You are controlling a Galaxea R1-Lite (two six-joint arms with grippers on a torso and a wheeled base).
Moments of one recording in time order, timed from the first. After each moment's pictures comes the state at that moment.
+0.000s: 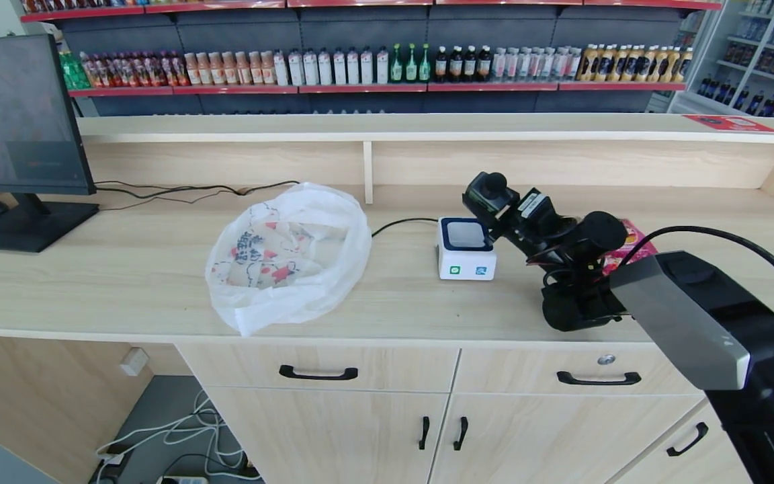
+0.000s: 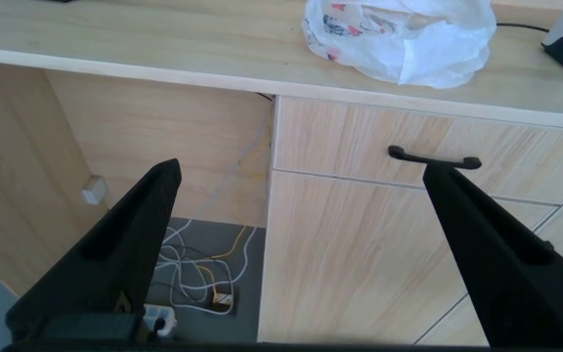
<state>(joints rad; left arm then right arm) 0.00 0.00 0.00 -0.01 0.04 0.00 0.19 2.60 -1.71 -1.57 0.61 -0.40</state>
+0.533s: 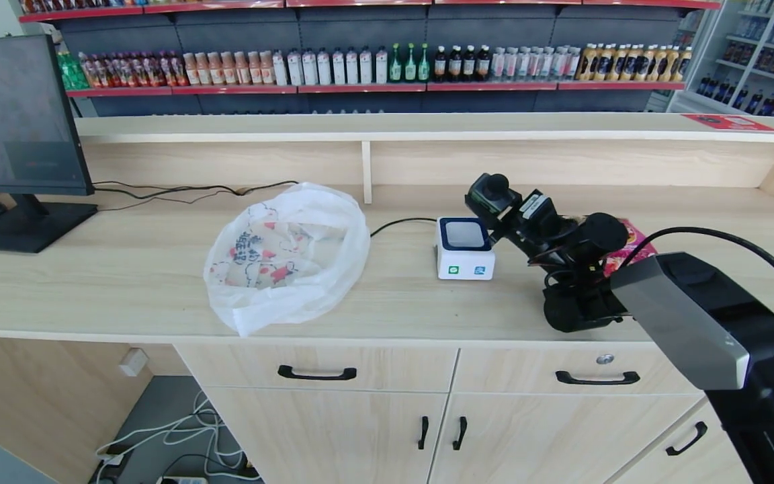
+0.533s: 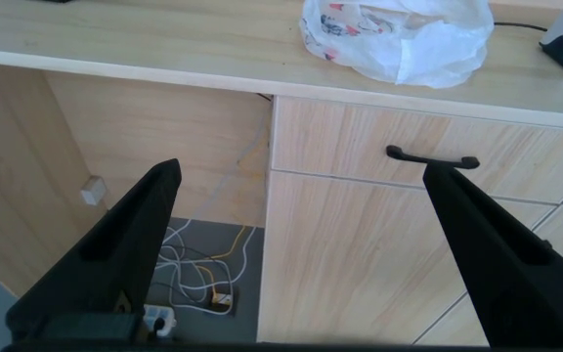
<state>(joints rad) 0.00 0.00 0.00 -0.01 0.04 0.00 0.20 2.61 -1.71 -1.57 0.61 -0.40</state>
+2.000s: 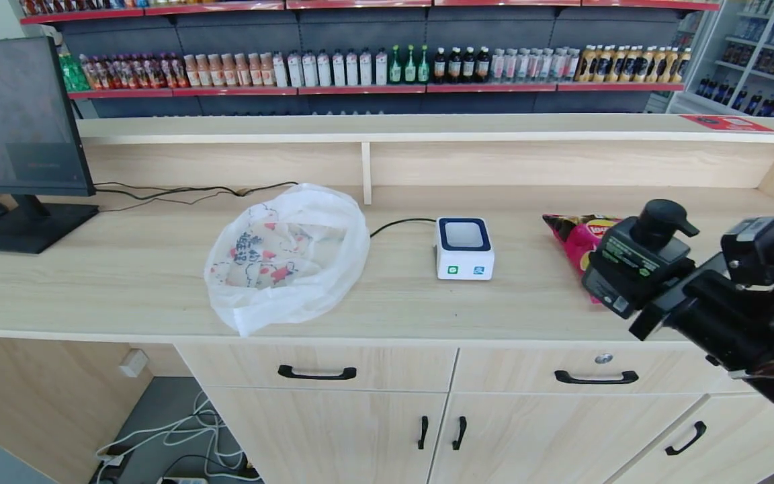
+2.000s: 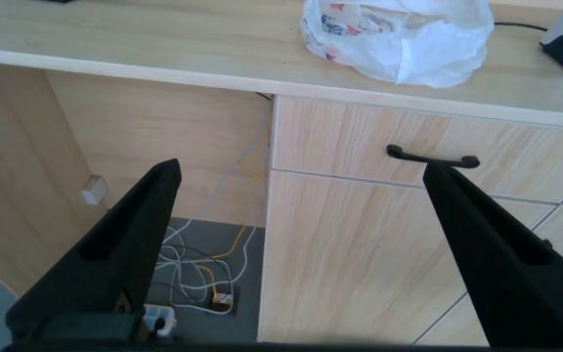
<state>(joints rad) 0.00 0.00 0.00 -0.01 0.04 0.00 0.19 1.63 -0.27 -1.57 0.26 -0.24</state>
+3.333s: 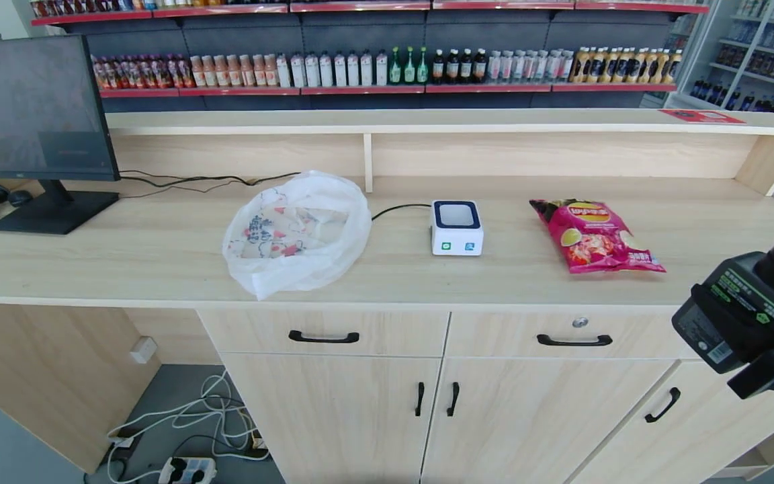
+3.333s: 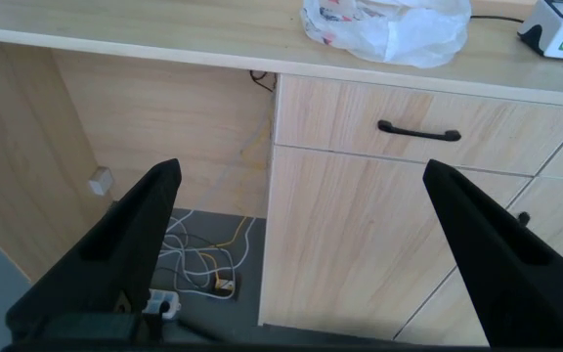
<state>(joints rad) 0.00 0.00 0.00 -0.01 0.04 -0.01 0.17 1.35 0.00 -1.57 0.04 -0.16</state>
